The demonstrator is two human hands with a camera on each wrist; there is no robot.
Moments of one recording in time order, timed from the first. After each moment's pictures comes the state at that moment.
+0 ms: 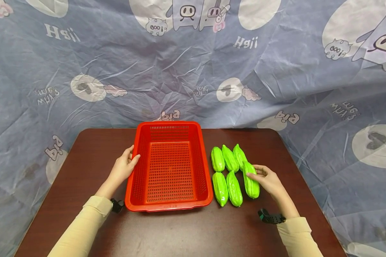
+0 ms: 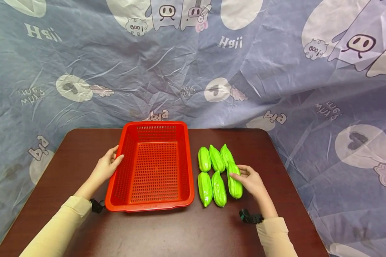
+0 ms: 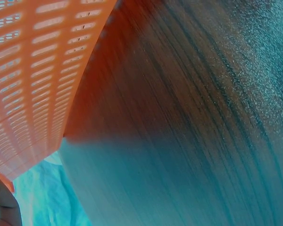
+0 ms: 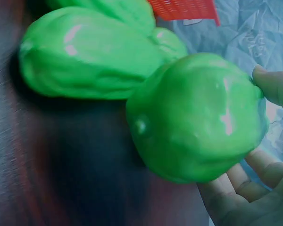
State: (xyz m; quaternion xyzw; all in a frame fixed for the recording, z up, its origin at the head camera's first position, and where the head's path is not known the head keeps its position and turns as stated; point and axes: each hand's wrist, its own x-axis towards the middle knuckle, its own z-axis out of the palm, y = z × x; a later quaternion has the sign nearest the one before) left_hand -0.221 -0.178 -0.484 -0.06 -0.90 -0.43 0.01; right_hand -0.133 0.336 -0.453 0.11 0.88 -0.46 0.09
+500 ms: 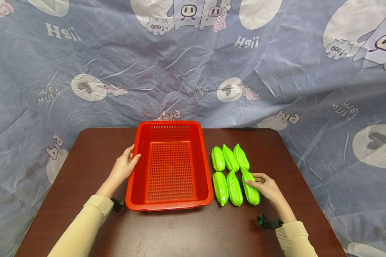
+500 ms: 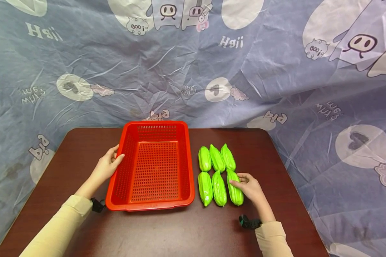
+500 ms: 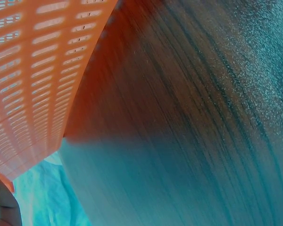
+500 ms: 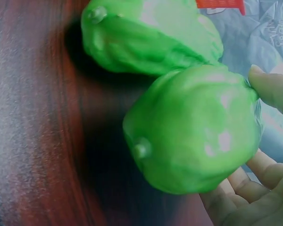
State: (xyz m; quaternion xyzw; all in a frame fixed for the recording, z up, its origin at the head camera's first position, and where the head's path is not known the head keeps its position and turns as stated) left_hand -0.221 -0.178 -0.485 -0.06 -0.90 -0.42 0.01; right_hand -0.123 0.341 -0.483 0.14 0.88 -0.44 0.12
